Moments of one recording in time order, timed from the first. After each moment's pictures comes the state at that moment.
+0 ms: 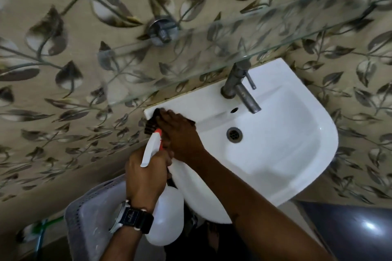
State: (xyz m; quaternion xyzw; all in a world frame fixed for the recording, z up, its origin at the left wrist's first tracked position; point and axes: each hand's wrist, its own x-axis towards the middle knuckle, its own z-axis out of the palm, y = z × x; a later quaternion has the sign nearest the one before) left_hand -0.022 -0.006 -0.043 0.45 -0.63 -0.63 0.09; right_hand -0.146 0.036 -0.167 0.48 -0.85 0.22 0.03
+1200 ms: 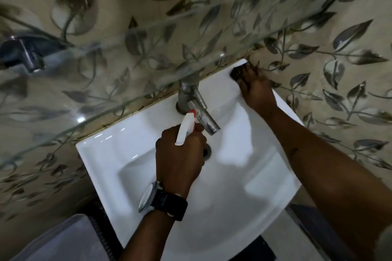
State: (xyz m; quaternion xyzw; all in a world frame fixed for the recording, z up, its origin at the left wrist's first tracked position) left_hand -0.188 0.098 -0.035 0.37 -0.65 -0.66 0.01; right_hand -0.455 0.281 -0.172 0.27 -0.95 0.13 0.13
